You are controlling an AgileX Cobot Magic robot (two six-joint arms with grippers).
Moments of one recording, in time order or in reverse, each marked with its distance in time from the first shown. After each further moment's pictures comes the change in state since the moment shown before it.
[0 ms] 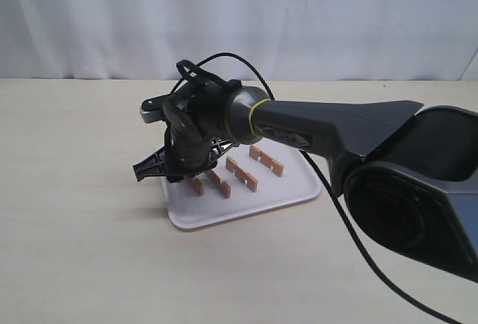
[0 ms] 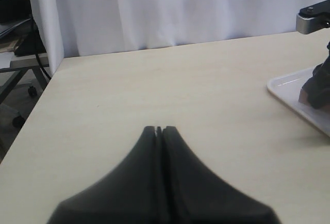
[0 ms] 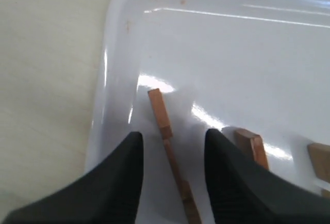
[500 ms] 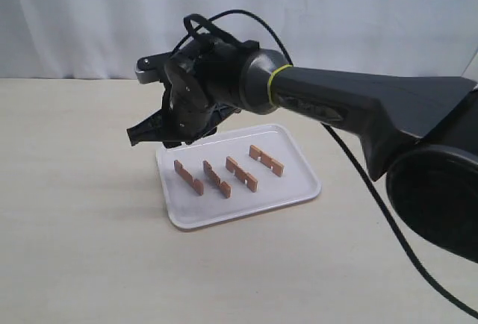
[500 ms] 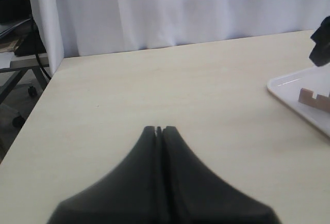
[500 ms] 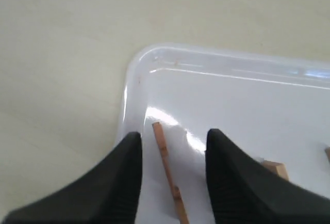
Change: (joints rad) left arm 0.000 0.000 0.000 0.000 0.000 0.000; right arm 0.000 -0.116 -0.002 -0.029 0.008 0.000
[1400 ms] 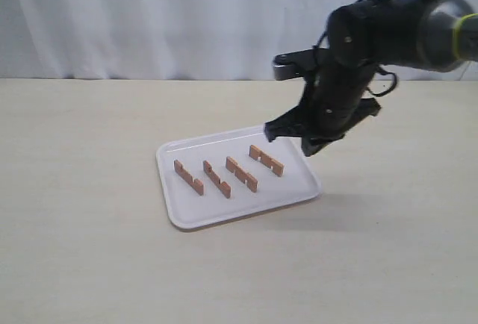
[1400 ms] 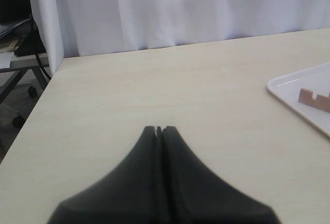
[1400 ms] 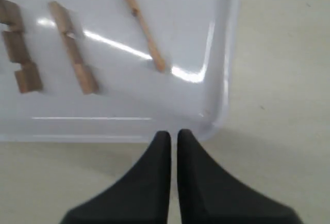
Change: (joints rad) left arm 0.000 0.000 0.000 0.000 0.000 0.000; right arm -0.346 -0.349 0.452 0.207 0.117 -0.337
